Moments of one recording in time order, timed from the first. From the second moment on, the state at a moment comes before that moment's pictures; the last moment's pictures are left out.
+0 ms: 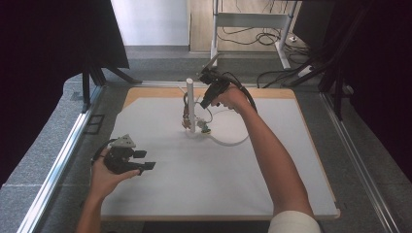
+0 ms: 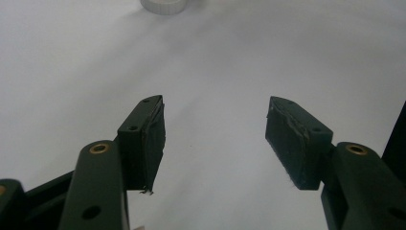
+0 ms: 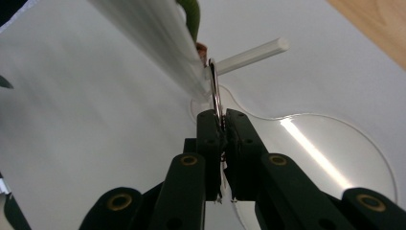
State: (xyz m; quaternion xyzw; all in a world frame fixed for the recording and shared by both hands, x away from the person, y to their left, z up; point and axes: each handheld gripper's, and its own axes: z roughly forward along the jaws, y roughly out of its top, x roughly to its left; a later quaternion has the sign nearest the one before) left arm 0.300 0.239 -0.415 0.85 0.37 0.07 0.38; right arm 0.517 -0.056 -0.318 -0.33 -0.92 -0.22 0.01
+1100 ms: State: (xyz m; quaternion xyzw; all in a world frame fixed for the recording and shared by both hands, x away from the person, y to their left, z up) left arm 0.300 0.233 -0.419 0.85 0.36 0.07 0.36; right arm 0.402 -0.191 -0.328 -0.34 -0.86 -0.37 -0.07
